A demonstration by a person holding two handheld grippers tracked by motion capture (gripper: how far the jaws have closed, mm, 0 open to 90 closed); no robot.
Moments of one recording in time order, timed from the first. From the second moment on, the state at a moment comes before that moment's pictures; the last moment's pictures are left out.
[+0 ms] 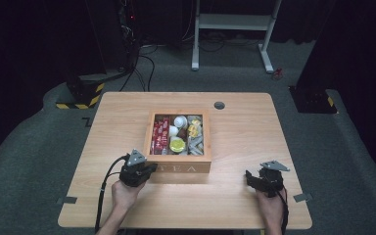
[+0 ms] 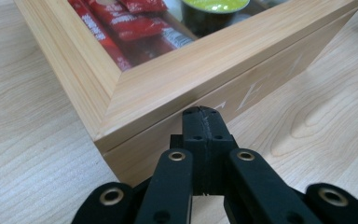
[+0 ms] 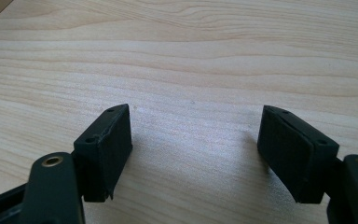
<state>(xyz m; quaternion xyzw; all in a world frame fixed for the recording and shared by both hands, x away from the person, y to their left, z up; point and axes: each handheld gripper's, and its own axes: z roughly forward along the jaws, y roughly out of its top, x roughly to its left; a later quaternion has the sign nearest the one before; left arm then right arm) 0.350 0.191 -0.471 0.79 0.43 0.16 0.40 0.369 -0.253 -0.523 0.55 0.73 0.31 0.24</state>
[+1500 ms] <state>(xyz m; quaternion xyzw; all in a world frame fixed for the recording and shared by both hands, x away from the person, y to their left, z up) 0.350 0.187 -0.457 0.80 0.43 0.18 0.38 0.369 -0.253 -0.523 0.55 0.74 0.31 0.24</state>
